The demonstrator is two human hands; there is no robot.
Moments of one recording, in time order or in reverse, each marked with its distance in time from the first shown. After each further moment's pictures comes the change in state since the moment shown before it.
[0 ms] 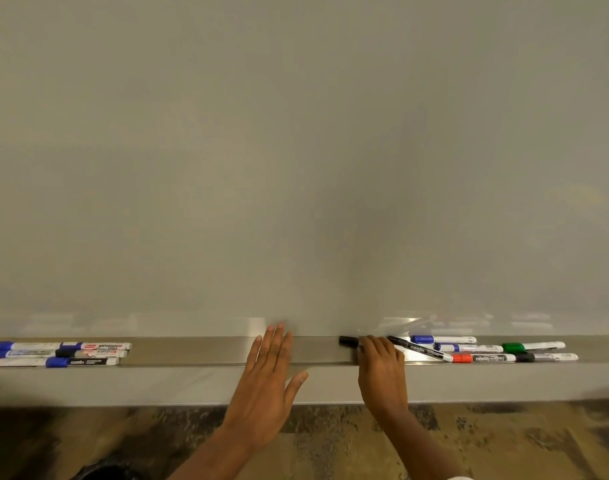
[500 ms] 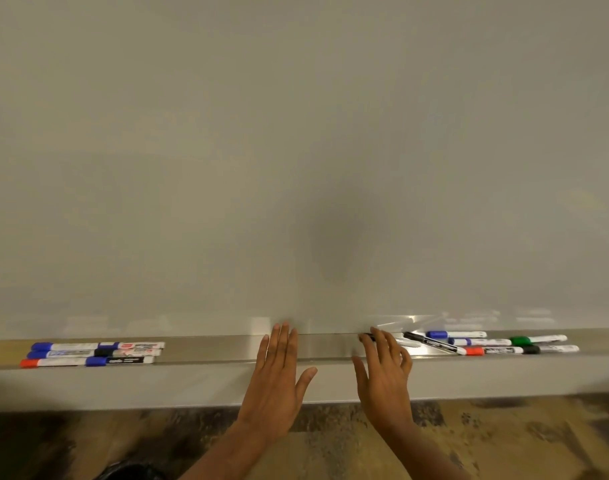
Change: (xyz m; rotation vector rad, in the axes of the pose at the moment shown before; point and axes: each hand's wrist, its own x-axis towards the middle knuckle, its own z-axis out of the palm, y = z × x) left_hand -0.018 -0.031 -0.031 0.036 -0.070 -0.046; right_hand -0.035 -0.065 -0.020 -0.014 -0.014 0.006
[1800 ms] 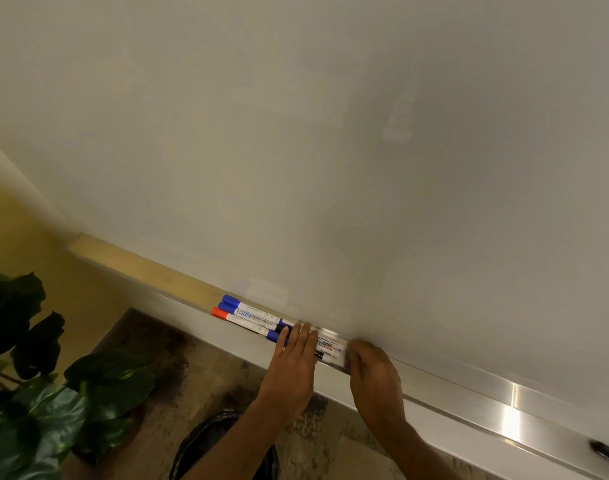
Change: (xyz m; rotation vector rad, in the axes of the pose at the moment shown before) left_hand -0.052 -0.310 -0.028 0.021 -0.296 -0.349; right_hand 0.026 -0.343 0.144 0.412 -0.265 -0.249
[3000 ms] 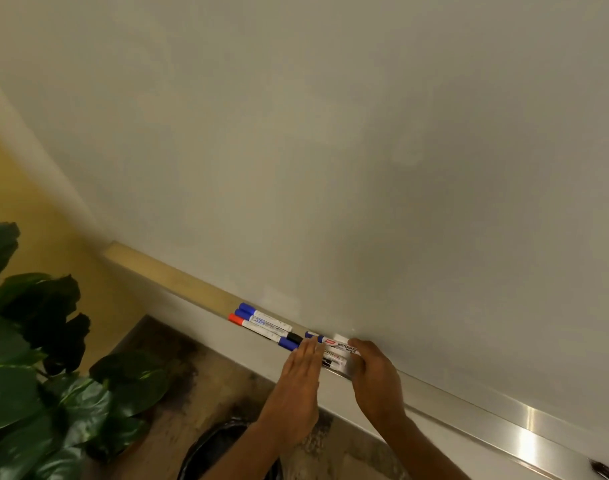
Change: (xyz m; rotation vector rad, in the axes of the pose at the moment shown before) left_hand -0.048 0.009 -0.016 -0.242 0.049 -0.022; right_hand 0.011 -0.041 -0.027 0.047 -0.127 0.085
